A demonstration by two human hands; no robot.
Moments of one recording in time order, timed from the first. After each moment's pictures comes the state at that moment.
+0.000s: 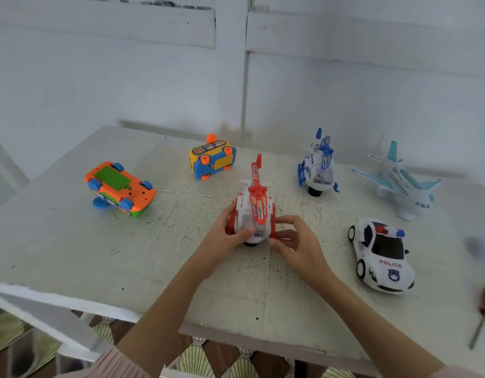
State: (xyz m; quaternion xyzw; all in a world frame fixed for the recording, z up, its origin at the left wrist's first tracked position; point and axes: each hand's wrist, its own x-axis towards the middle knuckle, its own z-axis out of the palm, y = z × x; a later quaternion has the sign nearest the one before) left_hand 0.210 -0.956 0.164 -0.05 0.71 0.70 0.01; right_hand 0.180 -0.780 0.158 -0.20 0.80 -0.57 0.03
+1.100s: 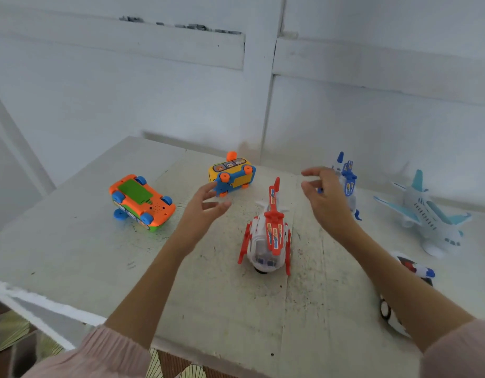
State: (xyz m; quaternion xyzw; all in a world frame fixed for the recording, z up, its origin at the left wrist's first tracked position) left_hand 0.171 -1.036 0.196 -0.12 0.75 0.63 -0.13; right_hand 0.096 -0.813 0.248 -0.20 0.85 -0.46 -0.12
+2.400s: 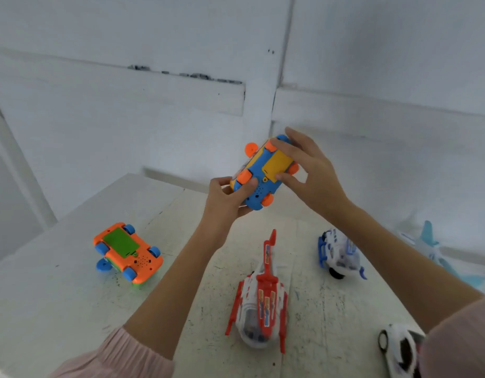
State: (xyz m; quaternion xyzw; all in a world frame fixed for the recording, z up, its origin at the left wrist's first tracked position) left_hand 0.096 -0.999 0.295 -0.09 0.58 0.79 -0.19; right_hand 0.010 -0.848 0.339 -0.46 0.78 -0.33 -0.26
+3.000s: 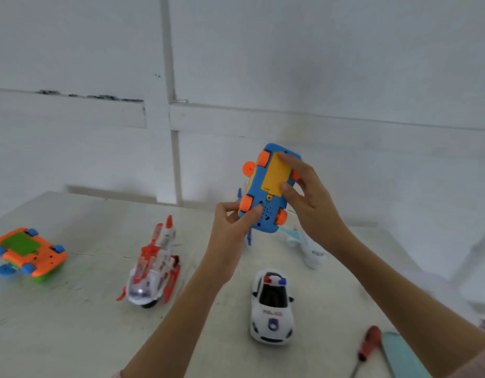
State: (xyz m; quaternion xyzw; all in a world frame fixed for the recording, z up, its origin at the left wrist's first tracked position) left_hand 0.163 -0.749 0.299 0.03 0.52 0.84 -0.12; right_hand 0.120 -0.606 0.344 -0.36 0.74 -0.53 -0.20
